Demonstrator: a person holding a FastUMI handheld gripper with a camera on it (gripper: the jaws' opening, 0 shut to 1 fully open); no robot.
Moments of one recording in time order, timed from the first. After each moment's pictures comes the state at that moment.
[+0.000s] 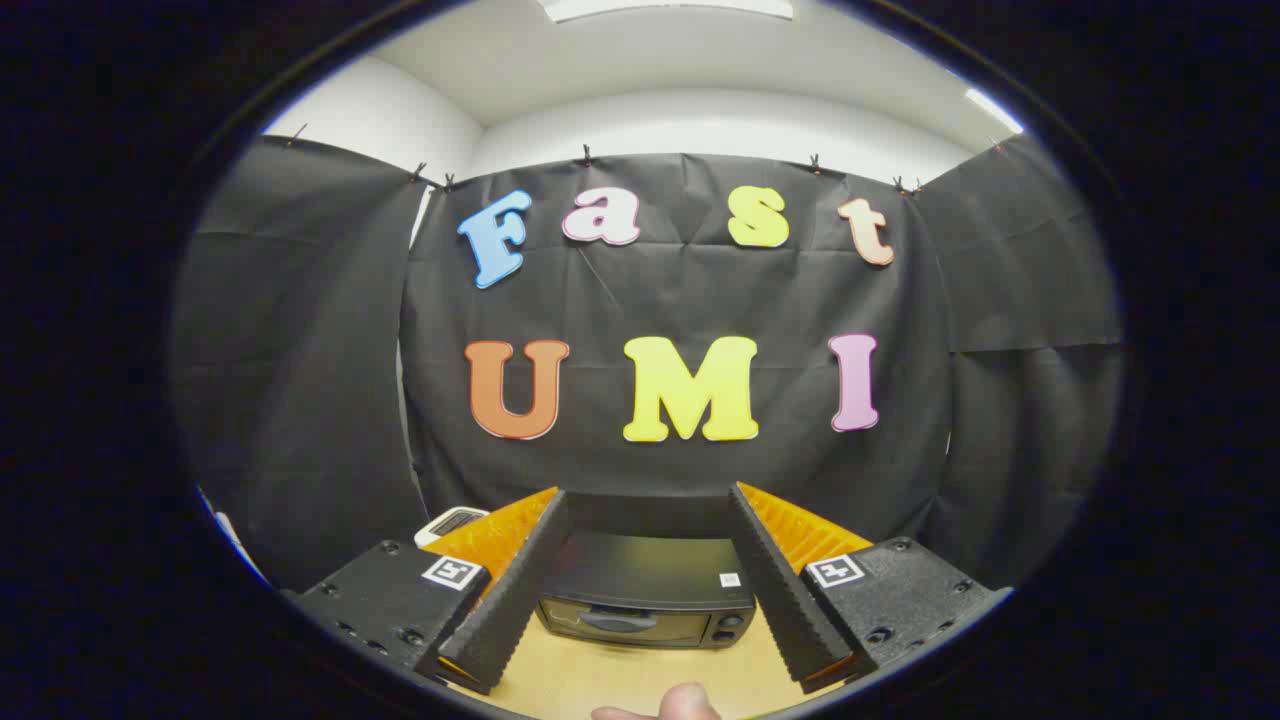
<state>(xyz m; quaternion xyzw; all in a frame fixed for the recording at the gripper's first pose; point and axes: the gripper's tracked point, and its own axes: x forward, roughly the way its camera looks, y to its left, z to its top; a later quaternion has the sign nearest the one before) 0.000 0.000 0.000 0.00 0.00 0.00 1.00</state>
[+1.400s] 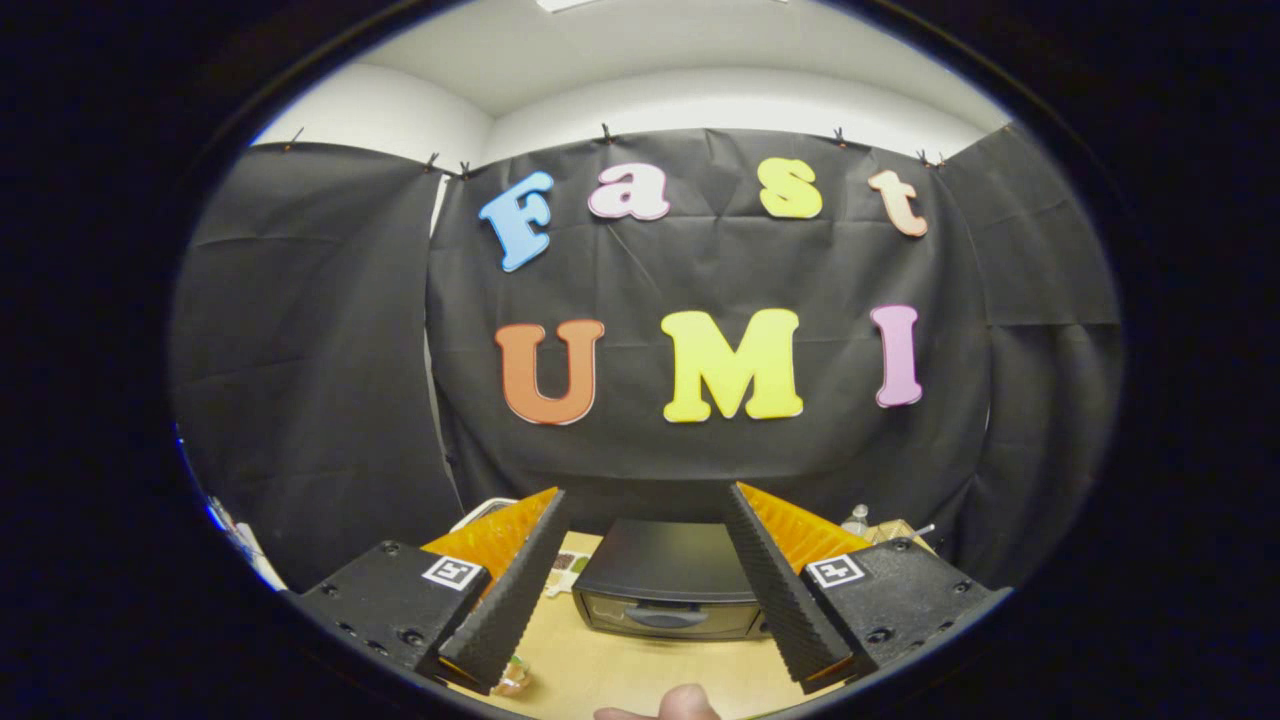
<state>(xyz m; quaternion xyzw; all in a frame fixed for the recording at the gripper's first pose) 0.031 0.041 -0.030 0.02 0.05 0.04 1.00</state>
